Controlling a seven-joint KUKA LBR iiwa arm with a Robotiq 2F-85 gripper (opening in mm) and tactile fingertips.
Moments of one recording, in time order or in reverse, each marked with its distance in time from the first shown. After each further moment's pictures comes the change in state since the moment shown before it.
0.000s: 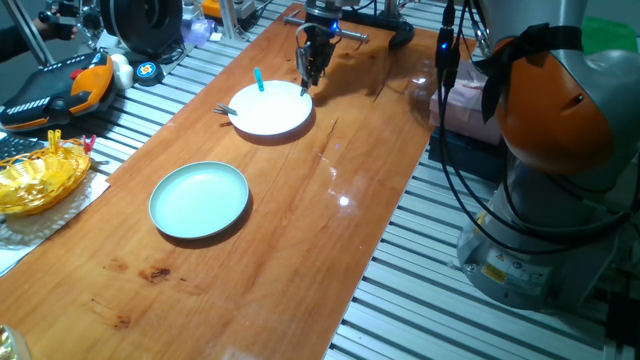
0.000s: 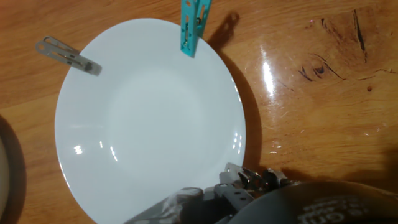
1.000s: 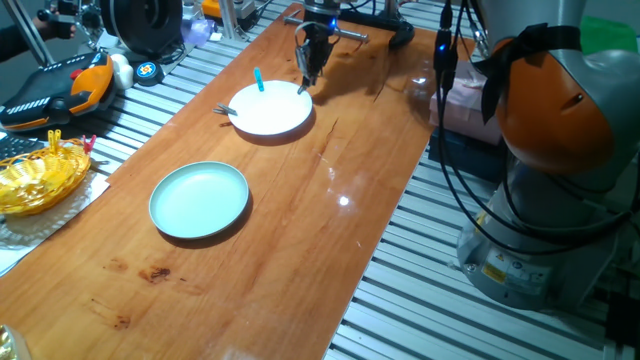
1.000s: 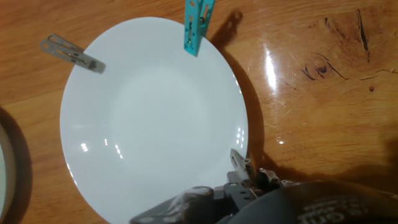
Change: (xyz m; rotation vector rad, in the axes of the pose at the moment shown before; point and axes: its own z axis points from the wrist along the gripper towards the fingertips) arm -0.001 0.004 -0.008 -0.008 0.035 0.000
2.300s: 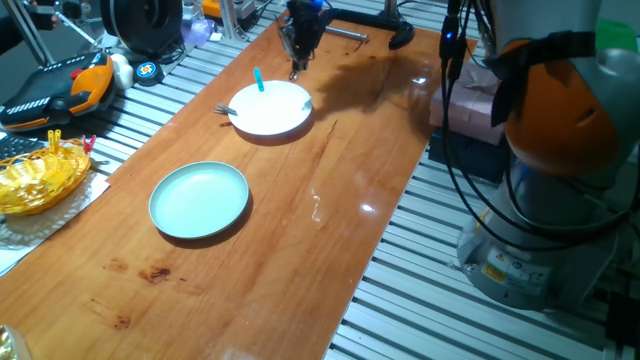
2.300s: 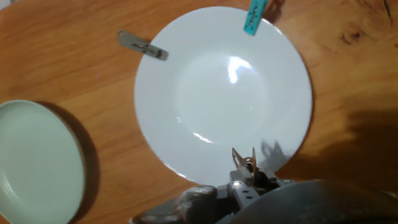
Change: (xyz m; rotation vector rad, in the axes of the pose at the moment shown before) arm 0.026 0.107 -0.058 0.124 0.017 0.166
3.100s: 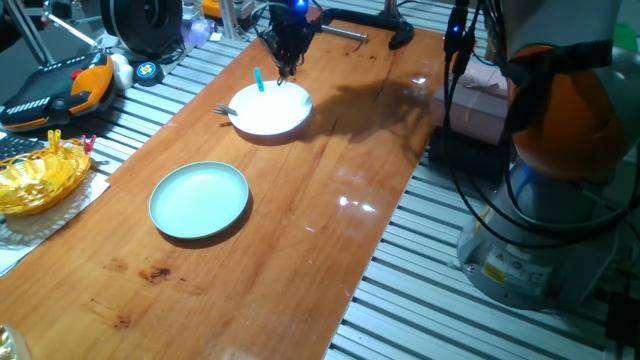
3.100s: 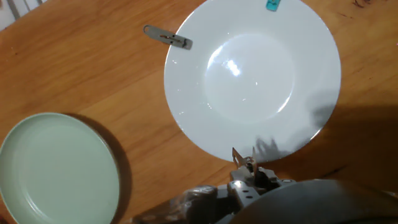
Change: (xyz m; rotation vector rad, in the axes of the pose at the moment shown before) arm 0.021 0.045 -0.004 0.059 -0.031 0.102
